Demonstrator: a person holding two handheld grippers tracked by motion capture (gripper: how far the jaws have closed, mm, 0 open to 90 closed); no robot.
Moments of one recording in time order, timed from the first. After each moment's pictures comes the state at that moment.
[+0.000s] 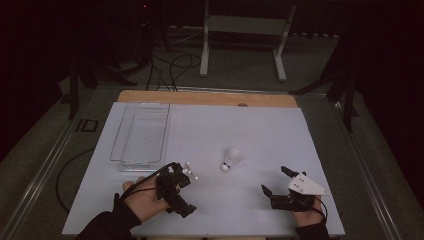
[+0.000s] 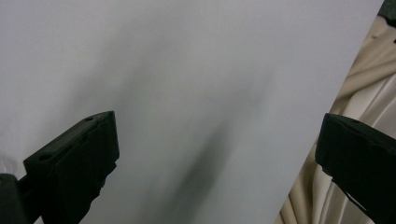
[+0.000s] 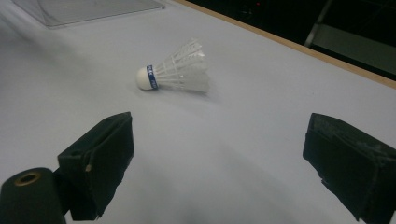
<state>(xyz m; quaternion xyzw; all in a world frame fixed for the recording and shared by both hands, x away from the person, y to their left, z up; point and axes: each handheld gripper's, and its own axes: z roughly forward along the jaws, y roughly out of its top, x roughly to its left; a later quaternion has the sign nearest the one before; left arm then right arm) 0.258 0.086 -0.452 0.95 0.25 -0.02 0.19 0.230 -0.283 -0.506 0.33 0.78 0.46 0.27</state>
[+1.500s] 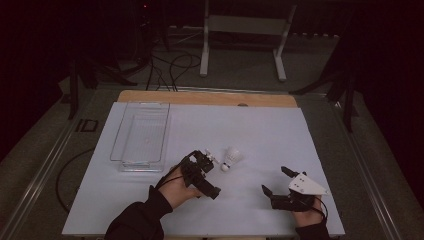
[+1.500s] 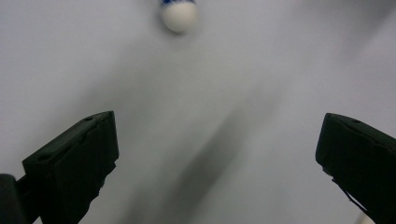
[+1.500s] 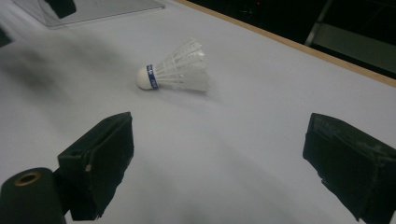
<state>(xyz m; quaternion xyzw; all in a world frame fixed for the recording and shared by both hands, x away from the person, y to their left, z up) 0.295 0.024 -0.462 0.91 0.35 0.03 0.21 0.230 -0.284 -0.506 0.33 0.78 0.46 0.27</state>
